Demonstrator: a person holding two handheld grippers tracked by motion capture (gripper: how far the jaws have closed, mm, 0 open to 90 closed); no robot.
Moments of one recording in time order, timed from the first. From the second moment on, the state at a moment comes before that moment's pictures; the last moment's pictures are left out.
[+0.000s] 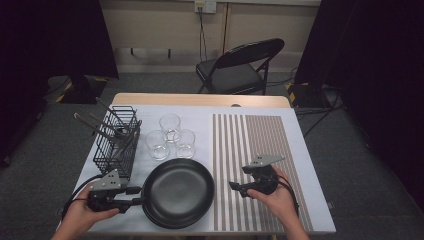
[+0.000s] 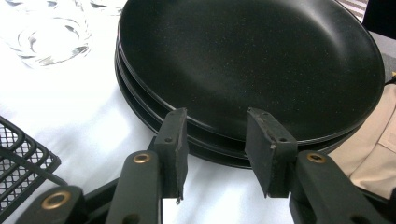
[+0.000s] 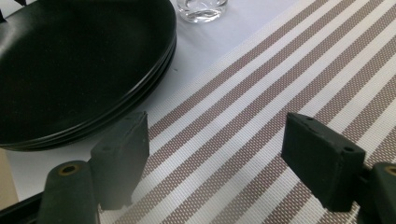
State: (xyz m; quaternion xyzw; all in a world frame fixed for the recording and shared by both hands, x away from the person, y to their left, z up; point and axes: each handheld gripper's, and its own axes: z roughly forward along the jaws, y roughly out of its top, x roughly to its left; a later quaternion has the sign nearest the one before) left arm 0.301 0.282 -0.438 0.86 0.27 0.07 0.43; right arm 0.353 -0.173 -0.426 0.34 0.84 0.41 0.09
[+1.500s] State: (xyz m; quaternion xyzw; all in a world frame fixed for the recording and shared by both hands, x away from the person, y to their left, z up) left arm 0.303 0.281 -0.437 0.86 0.27 0.07 0.42; right arm 0.358 -0.148 -0.422 0.33 0.85 0.40 0.07
